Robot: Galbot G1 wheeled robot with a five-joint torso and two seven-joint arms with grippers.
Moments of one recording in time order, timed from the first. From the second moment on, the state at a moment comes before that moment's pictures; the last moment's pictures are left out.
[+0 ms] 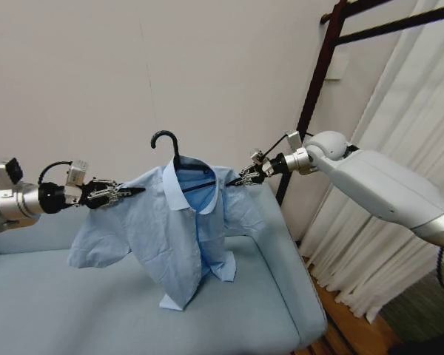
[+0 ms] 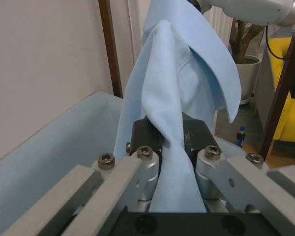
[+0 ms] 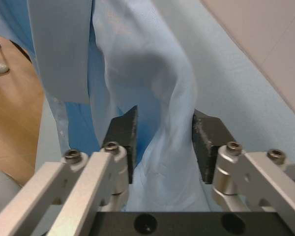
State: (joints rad) left arm 1.00 -0.13 -0.74 -1.84 -1.36 0.26 0.94; right arm 0.50 0.71 -0.68 1.36 0.95 -0.46 -1.14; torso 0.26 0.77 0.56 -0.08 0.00
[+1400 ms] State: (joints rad) left arm 1.00 -0.14 -0.74 -1.89 -1.36 0.25 0.95; right arm 0.67 0.77 -0.83 1.41 1.06 -0.51 -1.12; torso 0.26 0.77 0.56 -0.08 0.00
